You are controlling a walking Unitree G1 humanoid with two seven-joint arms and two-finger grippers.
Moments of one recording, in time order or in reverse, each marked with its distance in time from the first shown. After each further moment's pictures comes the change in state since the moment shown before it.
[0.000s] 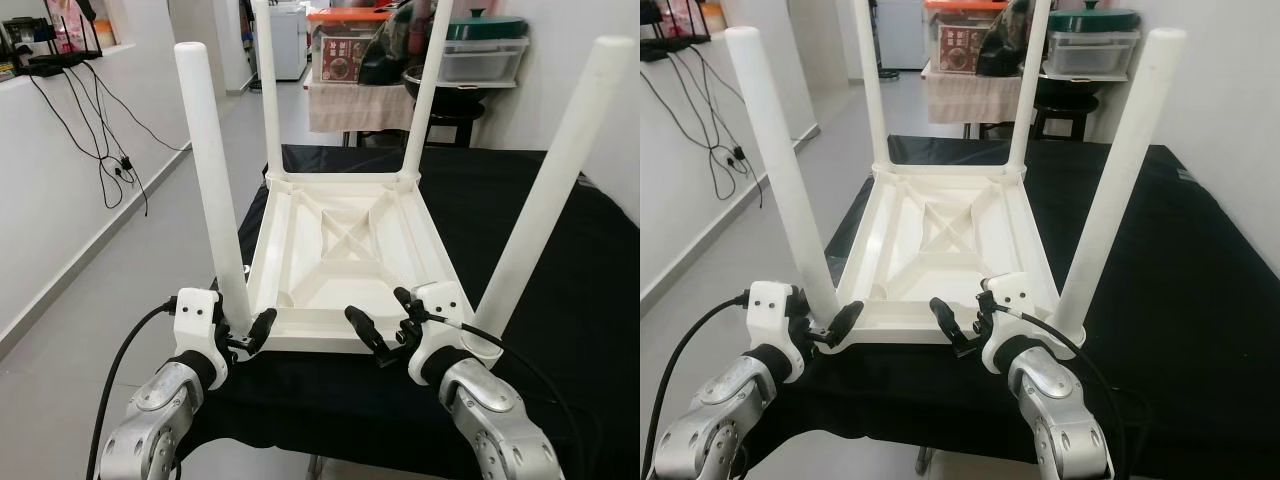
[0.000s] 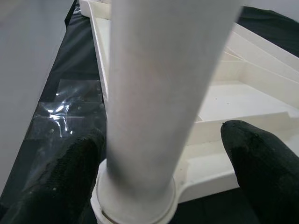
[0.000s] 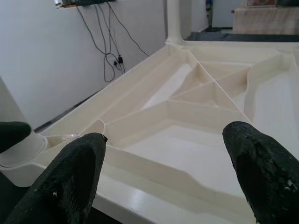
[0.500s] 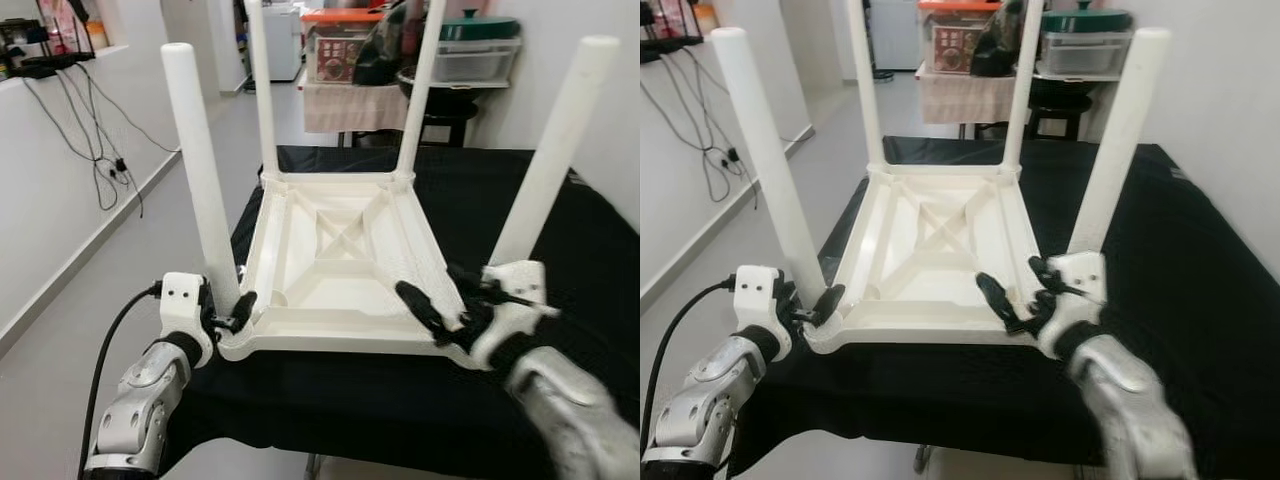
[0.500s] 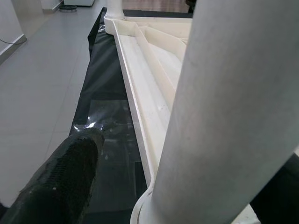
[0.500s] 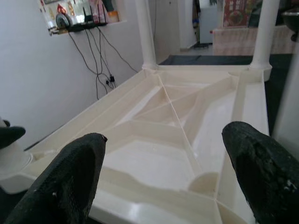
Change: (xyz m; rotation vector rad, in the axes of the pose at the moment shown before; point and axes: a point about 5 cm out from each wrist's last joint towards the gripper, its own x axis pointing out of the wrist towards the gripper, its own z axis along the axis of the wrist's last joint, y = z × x) left arm 0.010 0.024 0.008 0.041 -0.041 0.098; right arm -0.062 -0.059 0.038 0.028 -0.061 -0.017
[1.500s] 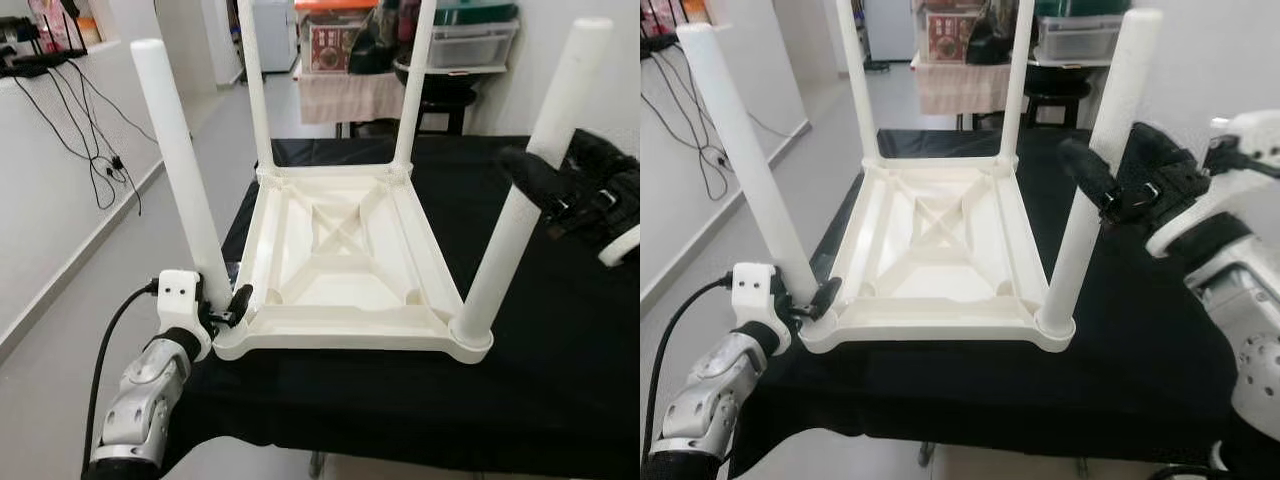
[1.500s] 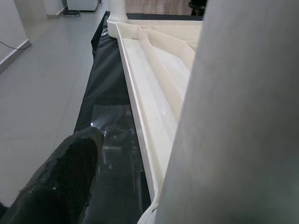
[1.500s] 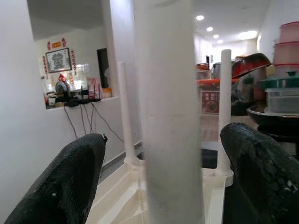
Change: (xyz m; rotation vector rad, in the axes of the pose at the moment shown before) left arm 0.006 0.007 -0.004 -0.001 -0.041 0.028; right arm -0.002 -0.026 0.134 -0.084 -0.352 -0.044
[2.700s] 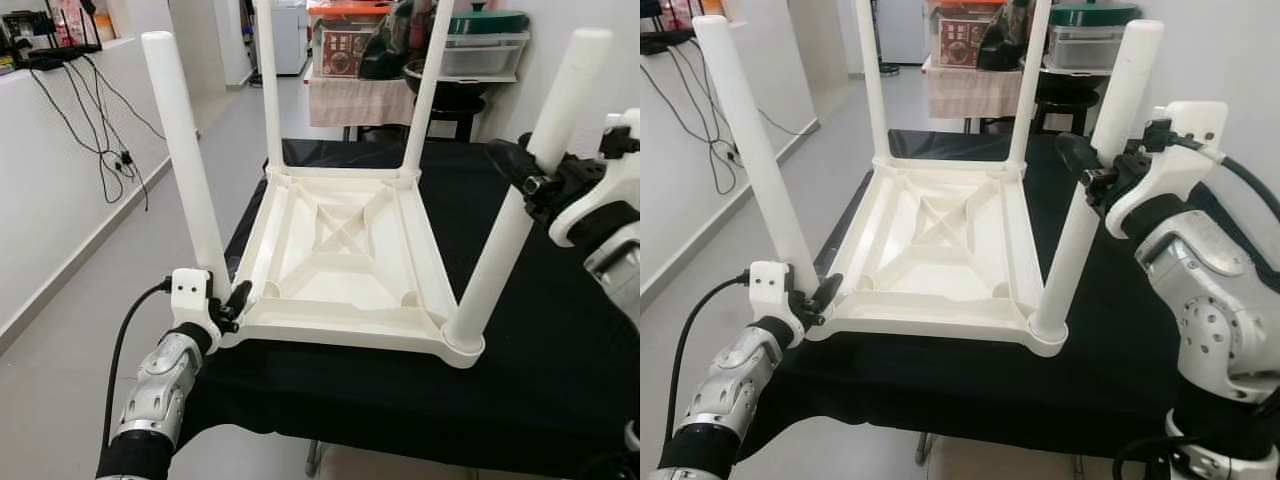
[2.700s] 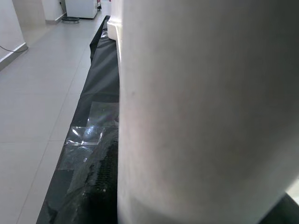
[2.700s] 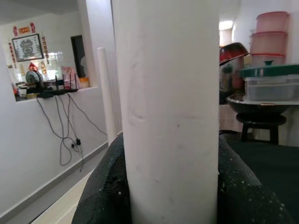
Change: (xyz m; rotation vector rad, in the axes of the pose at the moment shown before) left arm 0.024 -0.002 -0.014 -0.022 -0.018 -0.035; right arm 0.027 0.003 -0.023 -0.017 0.086 -0.168
